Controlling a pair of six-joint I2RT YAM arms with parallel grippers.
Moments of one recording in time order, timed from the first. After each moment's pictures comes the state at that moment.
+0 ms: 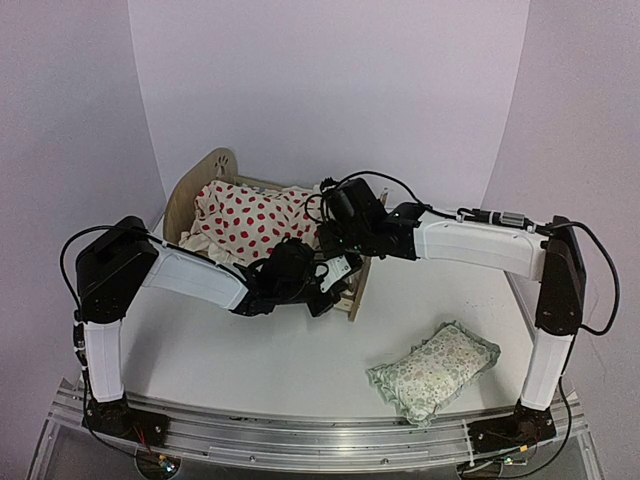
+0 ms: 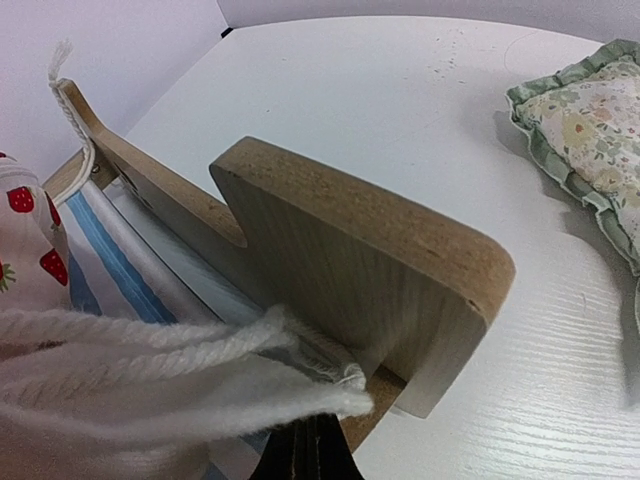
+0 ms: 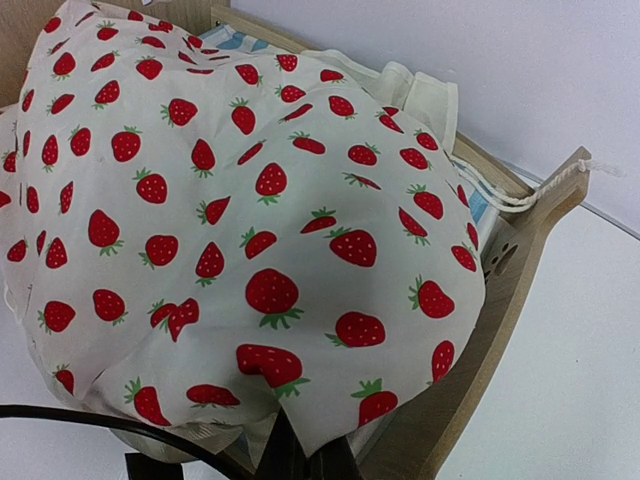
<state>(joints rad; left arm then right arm) -0.97 1.98 1.18 0.35 0.05 0.33 0.92 1.90 1.61 -0.38 0.44 0.28</state>
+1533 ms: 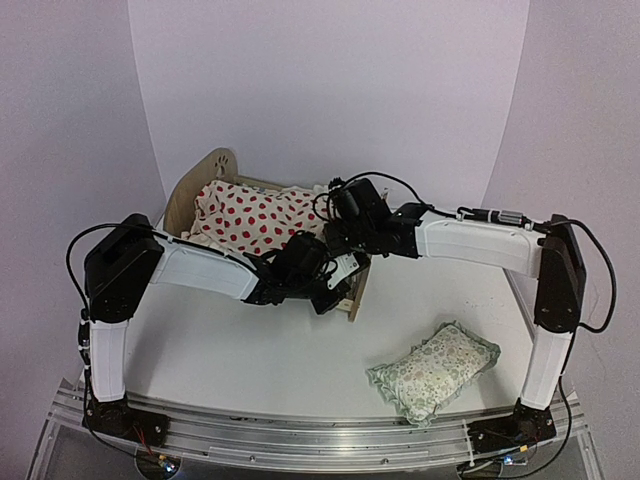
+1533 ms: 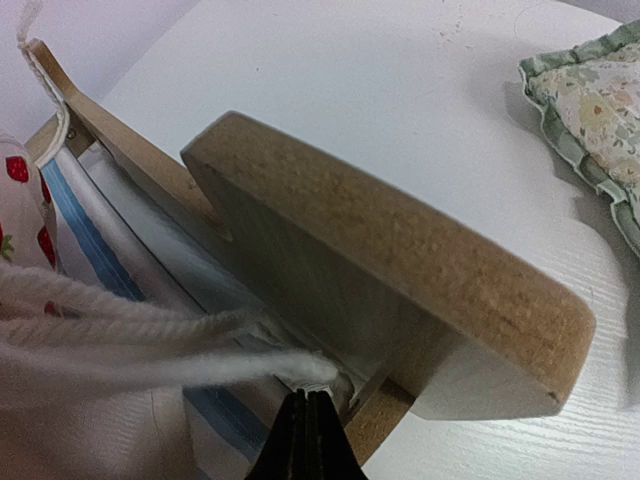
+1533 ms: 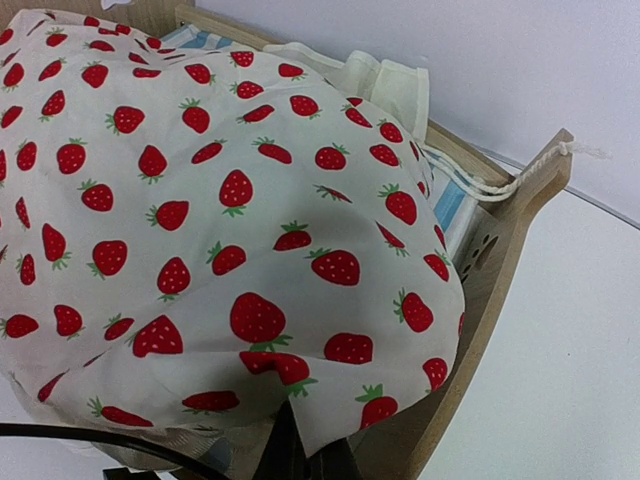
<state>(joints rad) -0.97 2.03 1.32 0.12 0.03 0.30 0.88 1.91 1.59 -0.36 0.45 0.29</state>
